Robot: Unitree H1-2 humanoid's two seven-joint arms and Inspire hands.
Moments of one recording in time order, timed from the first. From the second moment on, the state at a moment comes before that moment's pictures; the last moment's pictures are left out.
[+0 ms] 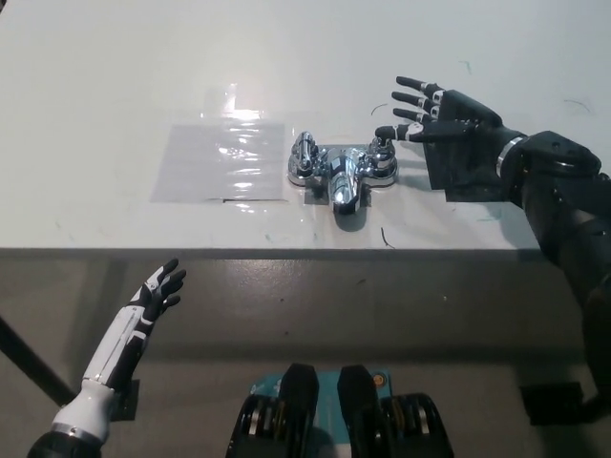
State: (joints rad) left_arm -0.08 0.24 0.00 0.03 0.01 -0.15 -0.17; right_arm -1.18 -0.19 -0.15 1.38 0.15 0.03 0.50
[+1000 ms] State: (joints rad) left_arm -0.08 0.24 0.00 0.03 0.01 -0.16 -0.17; right_arm -1.06 -0.13 -0.06 1.14 0.13 0.01 0.52
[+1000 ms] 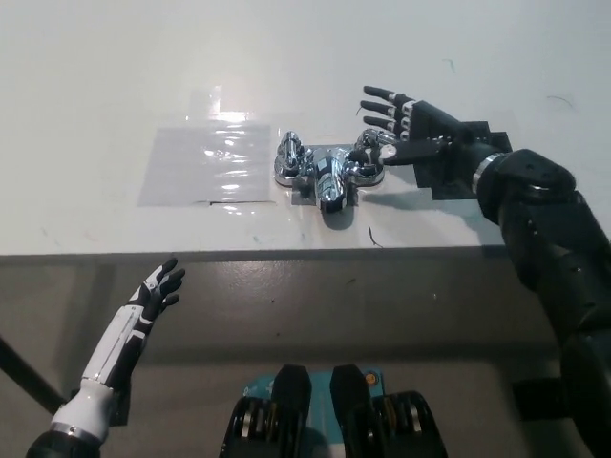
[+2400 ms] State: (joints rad) left_arm -0.08 0.25 0.00 0.03 0.01 -0.16 -0.17; right_arm -0.91 0.11 -0.14 1.01 0.12 -0.29 -0.02
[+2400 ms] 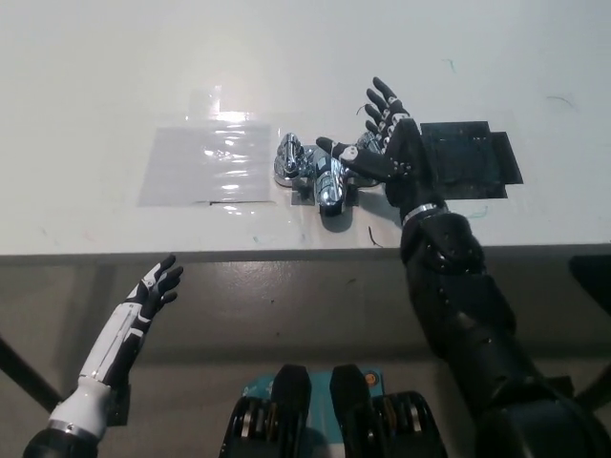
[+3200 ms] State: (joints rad) left_arm -0.10 0.25 0.00 0.03 0.01 -0.16 -0.17; right_arm -0.89 0.21 -0.07 0.79 -0.03 -0.28 -0.43
